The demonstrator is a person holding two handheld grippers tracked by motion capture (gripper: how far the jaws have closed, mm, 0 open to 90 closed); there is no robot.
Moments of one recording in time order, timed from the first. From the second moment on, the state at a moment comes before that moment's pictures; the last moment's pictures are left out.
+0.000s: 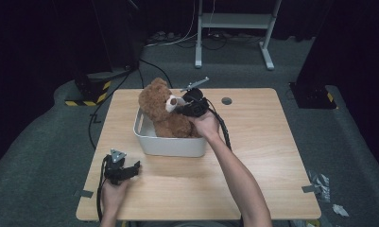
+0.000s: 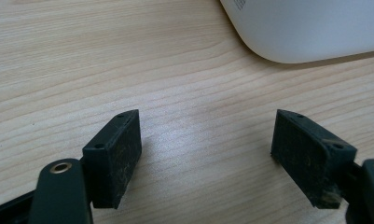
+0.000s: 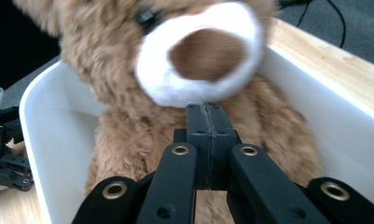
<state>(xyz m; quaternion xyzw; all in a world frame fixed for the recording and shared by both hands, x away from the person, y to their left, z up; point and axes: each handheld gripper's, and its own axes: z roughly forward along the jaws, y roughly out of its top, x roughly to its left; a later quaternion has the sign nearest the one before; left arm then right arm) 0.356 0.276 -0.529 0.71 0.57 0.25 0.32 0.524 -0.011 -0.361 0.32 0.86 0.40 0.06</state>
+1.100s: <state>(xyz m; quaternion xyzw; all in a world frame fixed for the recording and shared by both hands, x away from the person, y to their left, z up) 0.356 0.276 -0.529 0.71 0.57 0.25 0.32 0.505 -0.051 -0.344 0.32 0.82 0.47 0.09</state>
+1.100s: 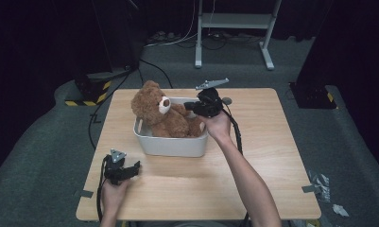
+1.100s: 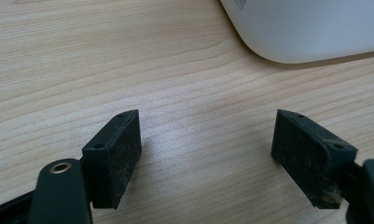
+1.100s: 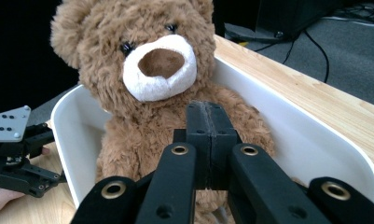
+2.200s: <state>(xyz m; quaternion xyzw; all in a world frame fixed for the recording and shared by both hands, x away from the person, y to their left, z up) 0.356 0.275 -0.528 0.71 0.57 0.25 0.32 0.486 -0.109 -0.337 0.34 0.77 0.52 0.10</state>
